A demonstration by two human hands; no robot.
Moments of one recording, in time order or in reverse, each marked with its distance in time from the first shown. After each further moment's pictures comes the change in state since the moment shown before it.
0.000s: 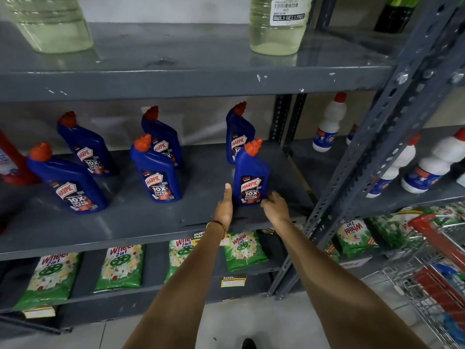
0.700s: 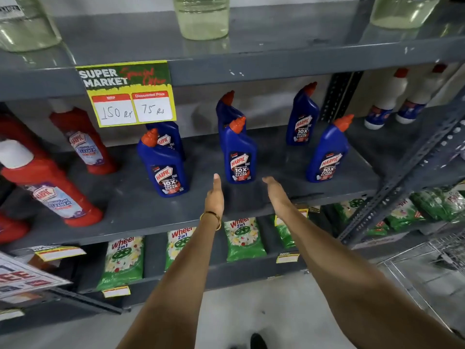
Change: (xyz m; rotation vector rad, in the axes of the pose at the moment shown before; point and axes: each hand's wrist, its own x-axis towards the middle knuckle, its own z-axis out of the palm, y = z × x) left_hand -0.024 0.001 -0.244 0.050 0.178 -0.040; right_hand -0.092 -0.058 0.201 0.224 -0.117 0.193
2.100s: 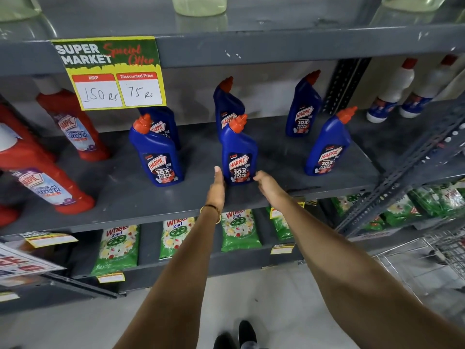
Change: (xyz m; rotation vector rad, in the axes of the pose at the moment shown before) left_hand 0.009 -0.011 0.015 -0.150 -0.187 0.001; right_hand 0.016 0.005 0.004 -0.058 -0.203 0.006
